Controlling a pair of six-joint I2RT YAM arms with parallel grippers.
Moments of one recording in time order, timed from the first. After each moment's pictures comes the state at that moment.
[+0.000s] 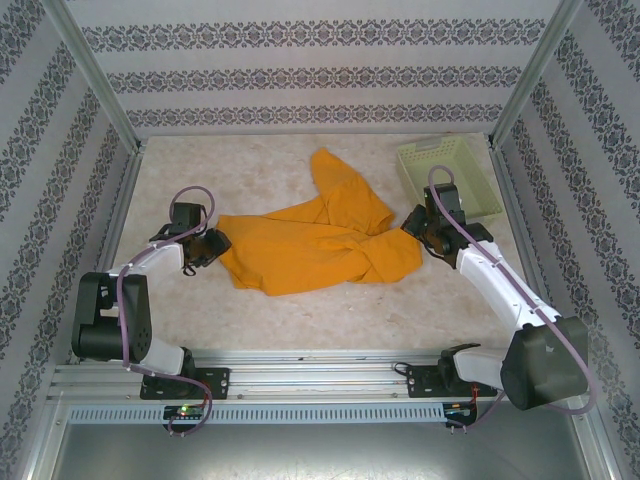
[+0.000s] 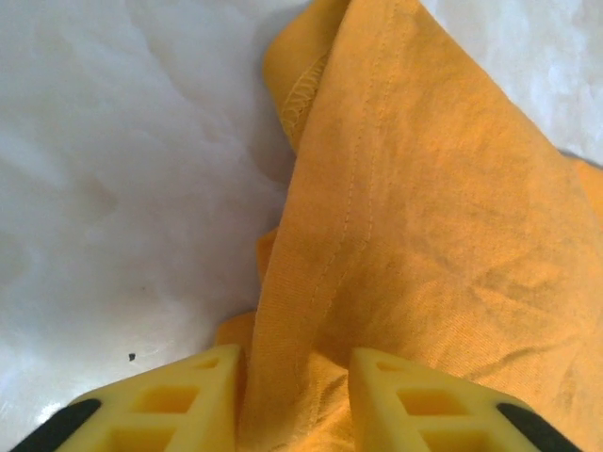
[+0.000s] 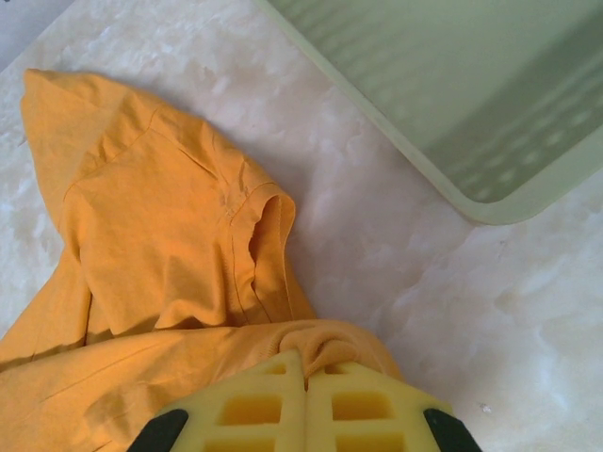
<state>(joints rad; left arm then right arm) 0.01 1.47 0.74 -0.29 0.20 -0.69 0.20 1.24 0.89 -0.49 0.05 0.75</state>
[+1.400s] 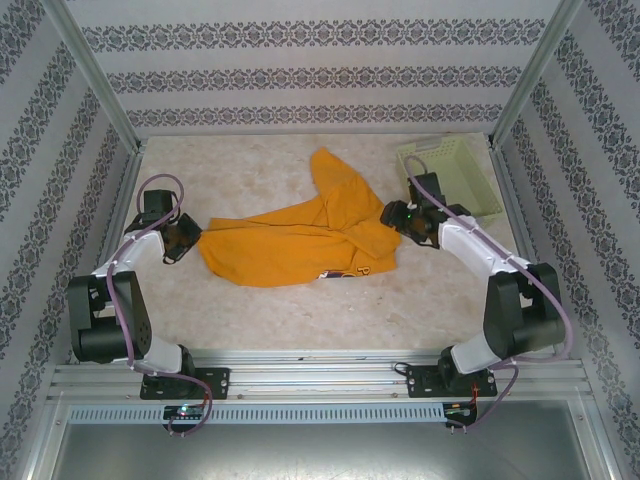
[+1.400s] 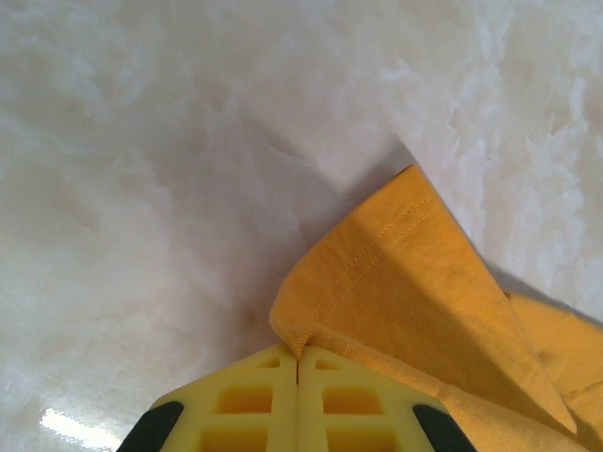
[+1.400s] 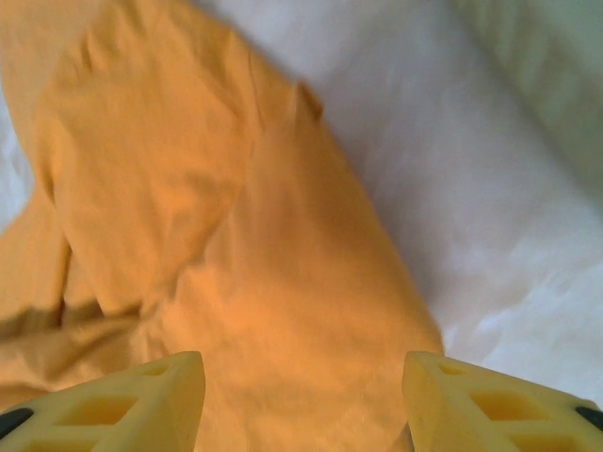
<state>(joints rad) 0.18 1.48 0.87 -0.42 0.16 -0.71 0.24 1.50 0.98 -0.45 -0.09 0.65</state>
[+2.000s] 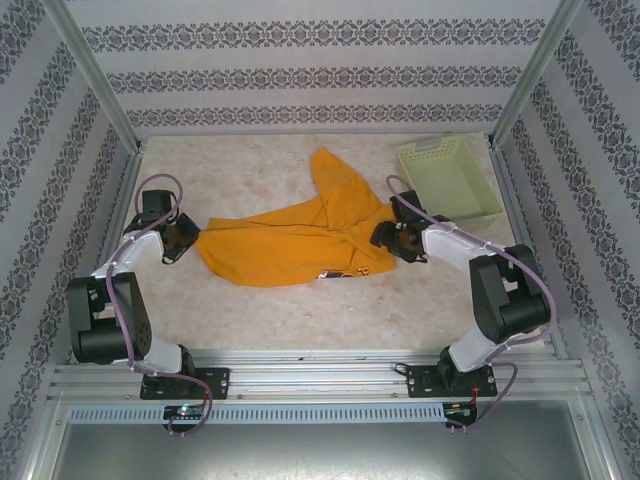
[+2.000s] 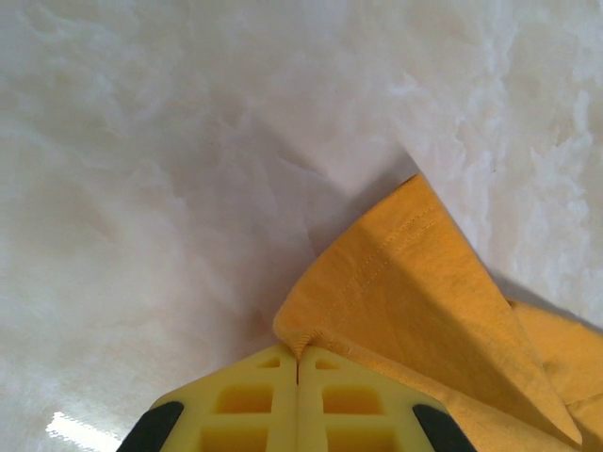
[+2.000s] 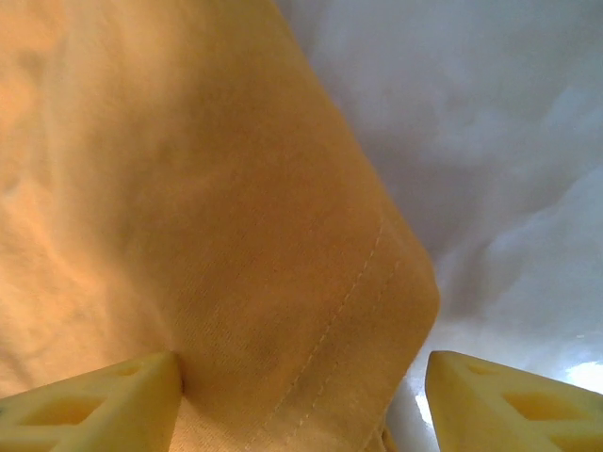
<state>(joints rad) 0.19 1.47 0.87 -0.42 0.13 -0.70 0.30 1.63 0.91 -0.41 -0.04 0.74</state>
